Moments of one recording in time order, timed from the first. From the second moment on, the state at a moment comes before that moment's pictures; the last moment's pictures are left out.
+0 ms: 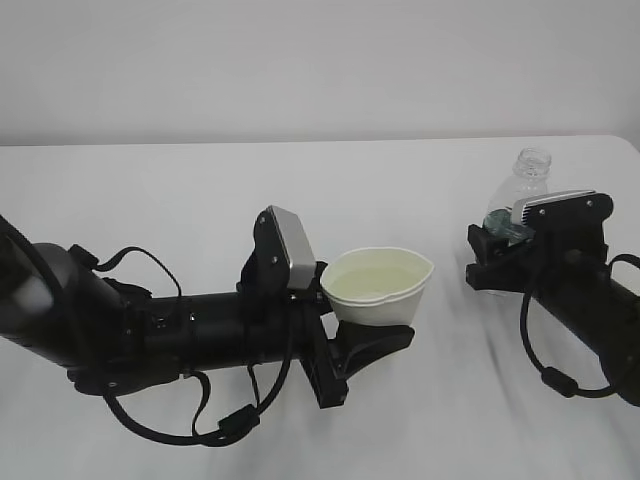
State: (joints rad) left arm -0.63 2.15 -0.85 0.74 -1.13 -0.27; right arm 0.14 2.14 -0.64 -0.02 -1.17 -0.07
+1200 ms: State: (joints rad) left arm -0.63 2.15 -0.85 0.69 -1.13 -0.25; right arm 0.14 1.99 -0.48 -0.03 -1.15 -0.05
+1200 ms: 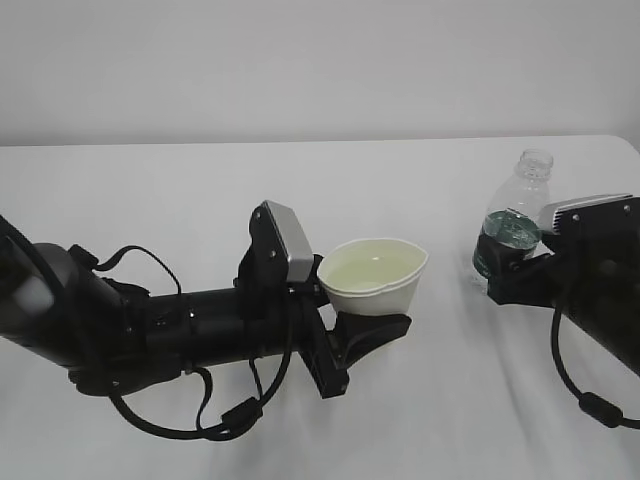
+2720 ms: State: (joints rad) left arm -0.54 2.15 -0.85 0.52 -1.13 -0.18; right arm 0.14 1.94 -0.38 -0.07 -1.15 0.01
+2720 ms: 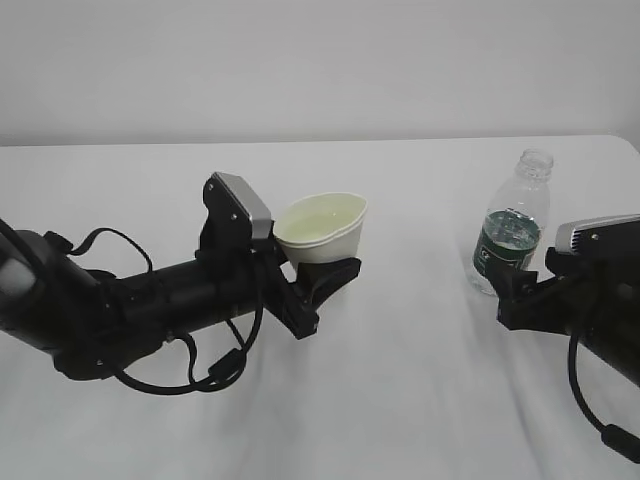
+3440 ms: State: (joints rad) left arm -0.40 2.15 -0.85 0.52 -1.13 -0.18; right arm 0.14 1.94 -0.38 -0.07 -1.15 0.01
